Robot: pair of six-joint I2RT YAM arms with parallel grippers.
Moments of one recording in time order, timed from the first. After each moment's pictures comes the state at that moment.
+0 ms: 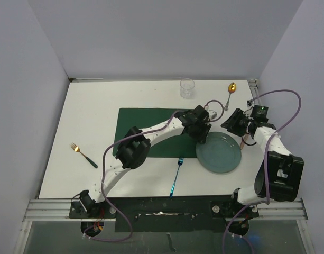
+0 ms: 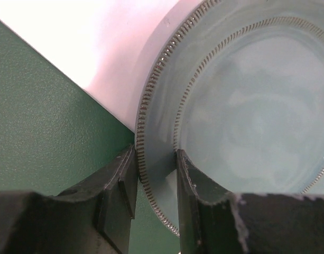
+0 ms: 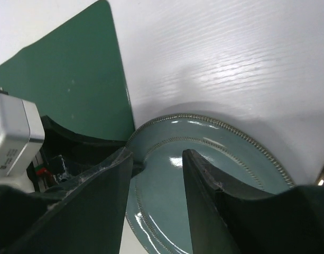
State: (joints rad) left arm -0.95 2.56 2.25 -0.67 0.14 -0.27; right arm -0.25 1.44 0.90 -0.32 -0.45 0.37
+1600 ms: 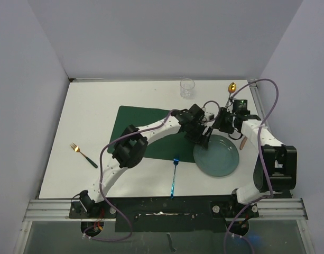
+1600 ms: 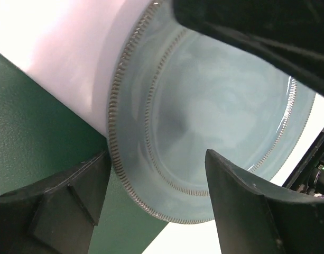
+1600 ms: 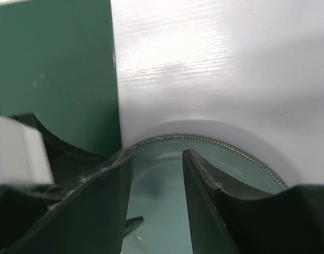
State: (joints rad) left arm -0.90 2.43 2.05 -0.59 0.39 -0.35; right arm 0.02 1.54 1.00 -0.40 -0.23 0.32
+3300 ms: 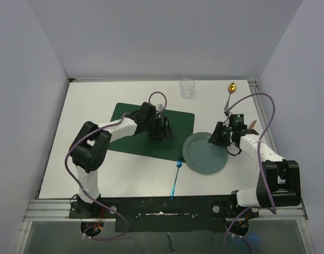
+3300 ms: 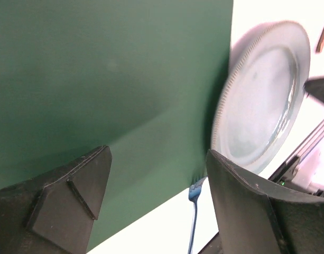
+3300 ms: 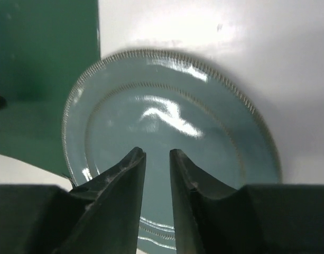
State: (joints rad) left arm -0.64 1.95 1.25 -0.19 0.38 -0.63; right arm 0.04 1.38 0.80 -0.37 -0.27 0.35
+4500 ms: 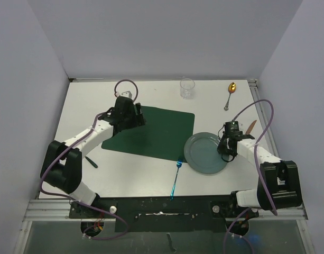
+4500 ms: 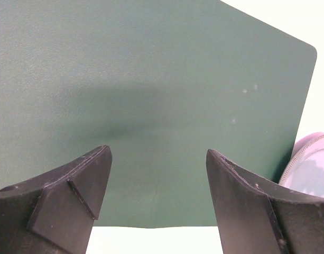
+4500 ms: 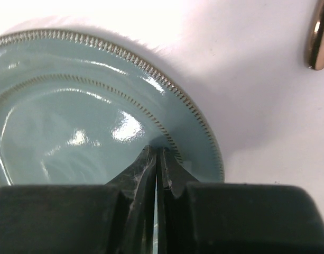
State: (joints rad) left arm -0.44 1.58 1.09 -0.27 -0.08 -0.61; right arm 0.09 1.33 0.65 -0.43 0.11 0.50
